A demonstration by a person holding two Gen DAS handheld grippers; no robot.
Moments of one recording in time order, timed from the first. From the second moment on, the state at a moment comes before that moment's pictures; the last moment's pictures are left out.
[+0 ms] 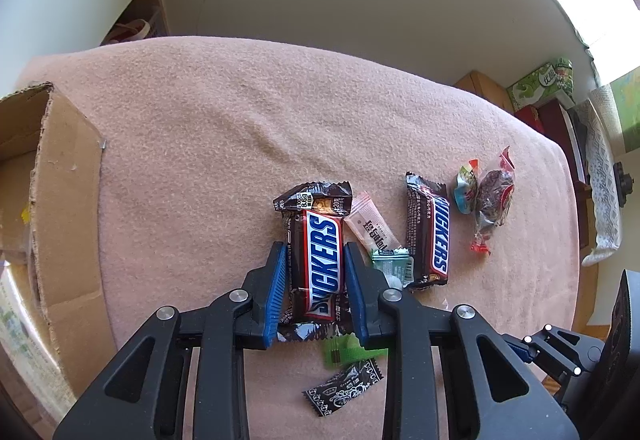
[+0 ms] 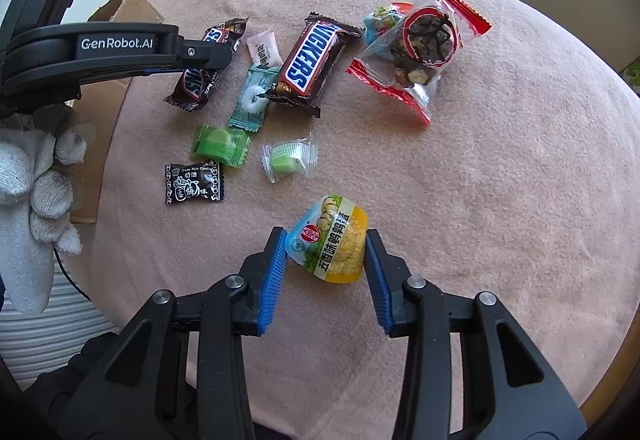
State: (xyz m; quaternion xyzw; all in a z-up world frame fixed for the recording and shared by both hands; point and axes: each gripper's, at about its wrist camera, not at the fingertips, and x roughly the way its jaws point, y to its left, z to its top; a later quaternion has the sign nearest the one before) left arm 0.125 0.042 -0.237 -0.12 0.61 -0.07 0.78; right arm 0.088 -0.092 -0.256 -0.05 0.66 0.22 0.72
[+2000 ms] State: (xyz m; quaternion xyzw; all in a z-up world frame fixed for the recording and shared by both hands) left arm -0.024 0.228 -0.168 -0.21 0.54 0.08 0.81; right arm 0.099 0.138 -0.160 -0.14 0.57 0.40 0.71
